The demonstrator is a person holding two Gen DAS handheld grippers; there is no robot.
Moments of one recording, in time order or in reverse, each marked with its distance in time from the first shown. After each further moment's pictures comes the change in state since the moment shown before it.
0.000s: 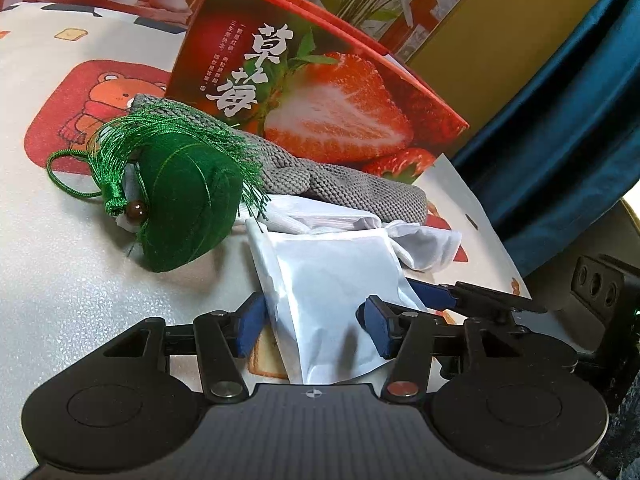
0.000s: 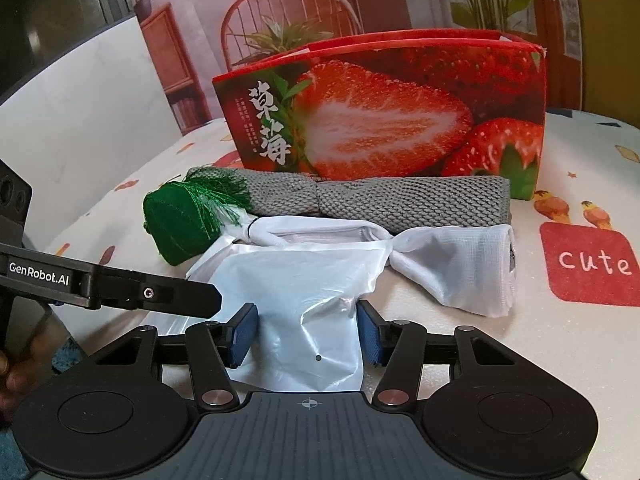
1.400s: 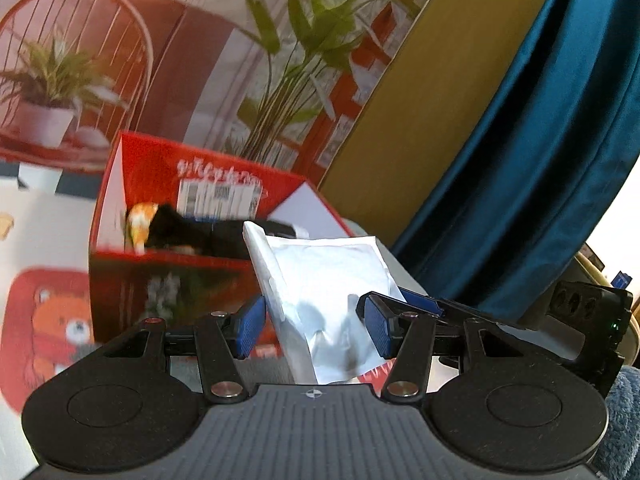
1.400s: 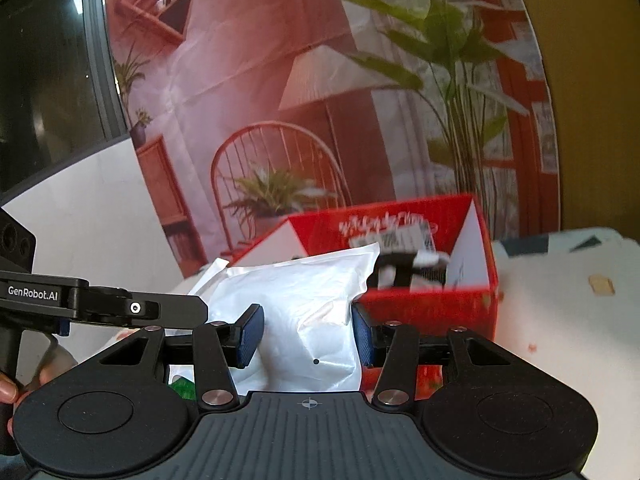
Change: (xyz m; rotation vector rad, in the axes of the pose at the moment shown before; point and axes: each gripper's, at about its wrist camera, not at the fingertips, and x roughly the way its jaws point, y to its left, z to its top) left arm -0.029 -0.067 0.127 0.185 -0.208 -0.098; right arm -0.060 -0.027 0.110 0.039 -0.349 -0.003
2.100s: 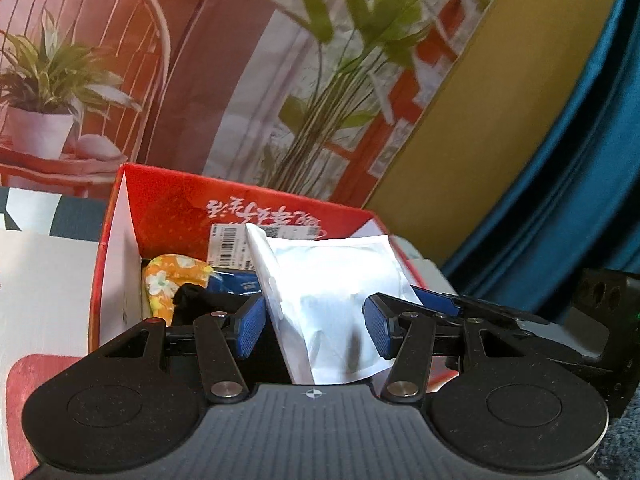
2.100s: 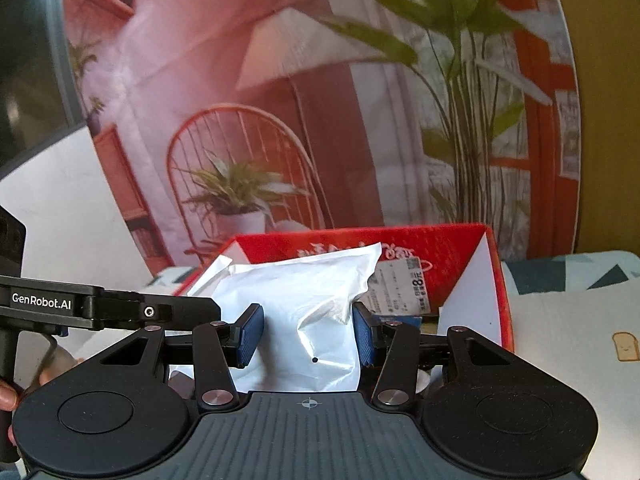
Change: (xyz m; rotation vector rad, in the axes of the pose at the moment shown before) left arm 0.091 0.058 0.076 -0.045 0.080 0.081; right arm 0.125 -0.049 0.070 0.009 0.124 -0.049
